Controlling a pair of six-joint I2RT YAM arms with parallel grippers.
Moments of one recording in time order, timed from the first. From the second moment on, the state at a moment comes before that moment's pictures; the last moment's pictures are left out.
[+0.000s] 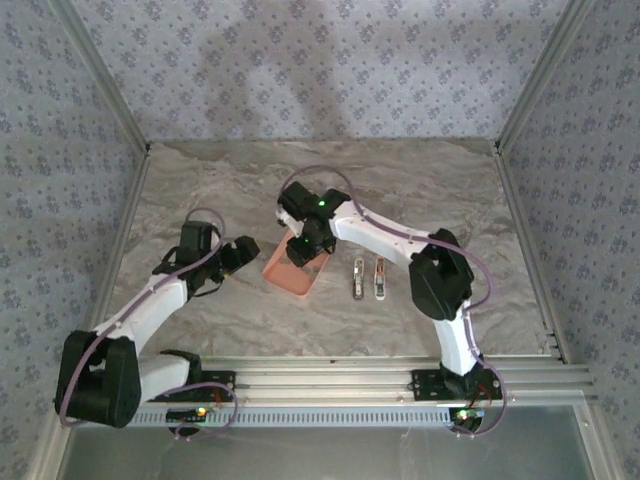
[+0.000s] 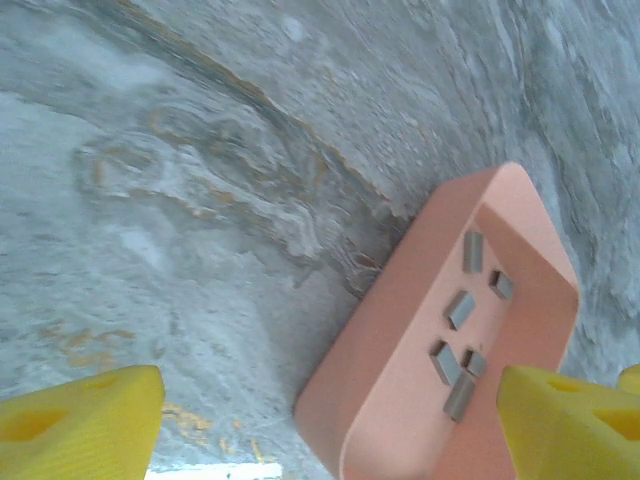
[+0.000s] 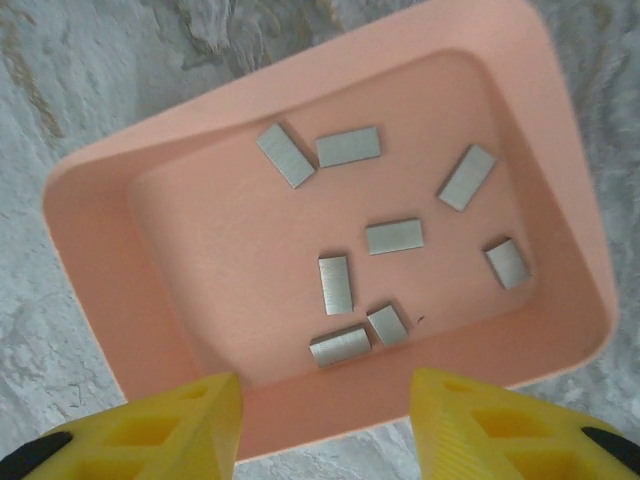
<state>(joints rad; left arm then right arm) -0.21 1.14 0.57 -0.25 0.27 -0.75 0.85 2.04 1.77 -1.00 -0.04 0.09</state>
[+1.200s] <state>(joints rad) -0.19 1.02 0.49 -0.30 0.11 -0.81 0.86 2.33 1.98 -1.12 -0.02 0.13</state>
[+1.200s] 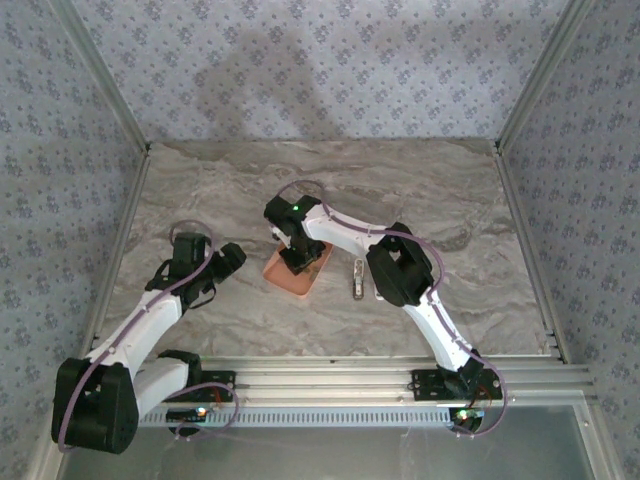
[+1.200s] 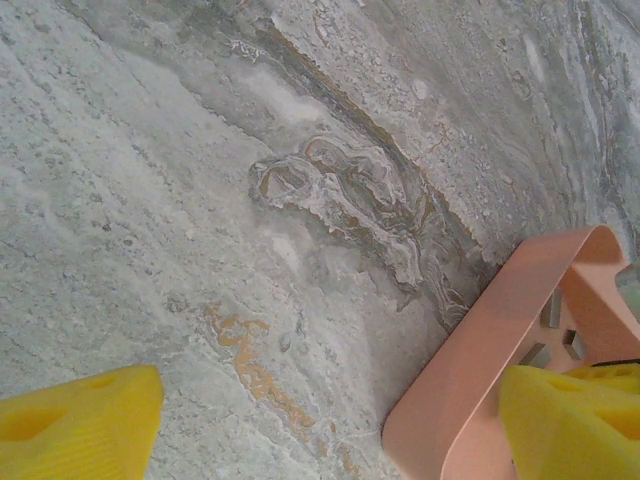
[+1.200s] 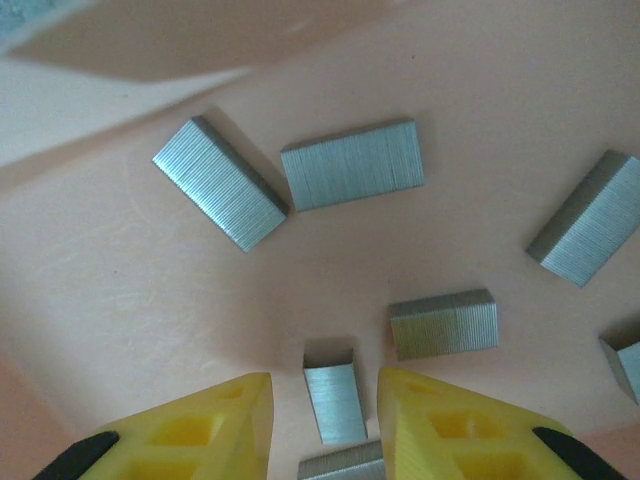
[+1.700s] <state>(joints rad) -0.19 1.01 0.49 -0.30 0.12 -0.81 0.87 2.34 1.96 -1.09 0.03 0.19</state>
